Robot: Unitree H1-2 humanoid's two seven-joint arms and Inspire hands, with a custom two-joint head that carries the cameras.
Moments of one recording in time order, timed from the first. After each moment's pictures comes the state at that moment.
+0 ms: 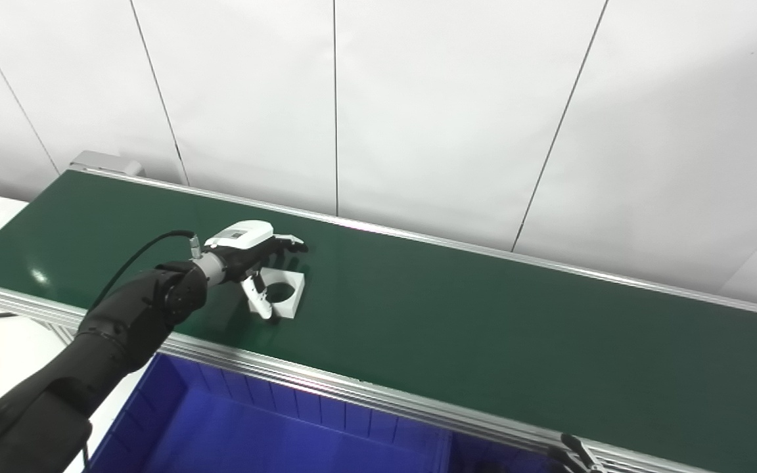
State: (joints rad) left arm -0.50 0.57 -0.33 0.69 0.63 -0.25 -0.11; right arm 0.25 -0.20 0.26 0.17 -0.06 -0.41 -0.13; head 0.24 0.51
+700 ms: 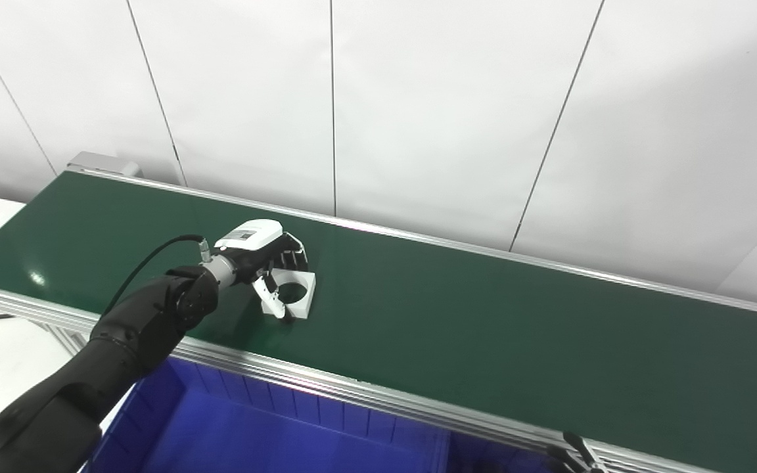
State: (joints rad) left arm -0.47 0.55 -0.31 0.66 0.60 -0.25 -0.08; right arm 0.25 -0.19 0.26 0.16 -0.06 -0.41 -0.14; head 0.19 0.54
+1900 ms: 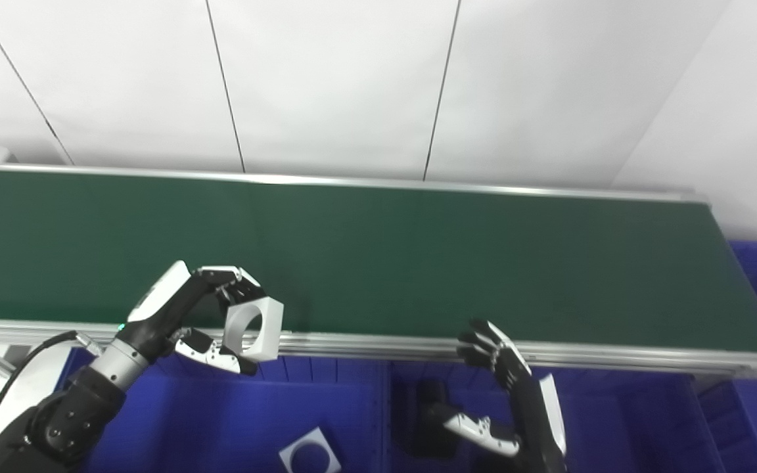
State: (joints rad) left arm -0.06 0.56 -0.39 0.19 0.18 -0.45 0.03; right arm 0.26 -0.13 0.34 0.04 -0.20 -0.41 -0.29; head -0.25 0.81
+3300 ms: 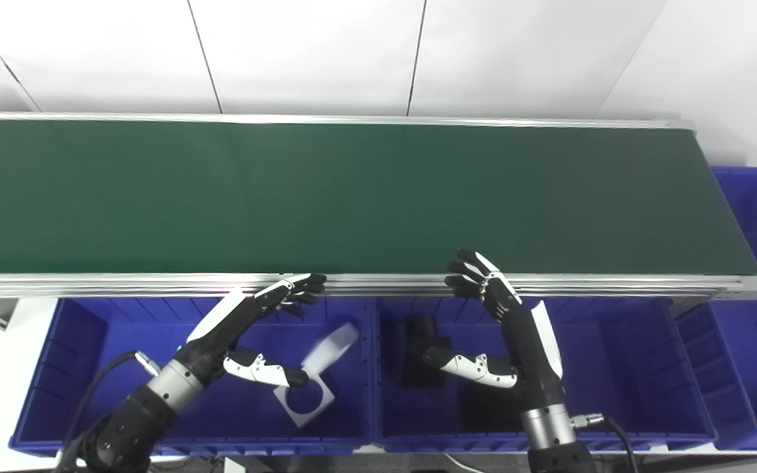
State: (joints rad) left arm 0.13 0.31 -0.29 0.11 -0.03 -0.42 -0.31; right arm 0.31 -0.10 0.22 -0.10 -0.21 -0.39 -0.04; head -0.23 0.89
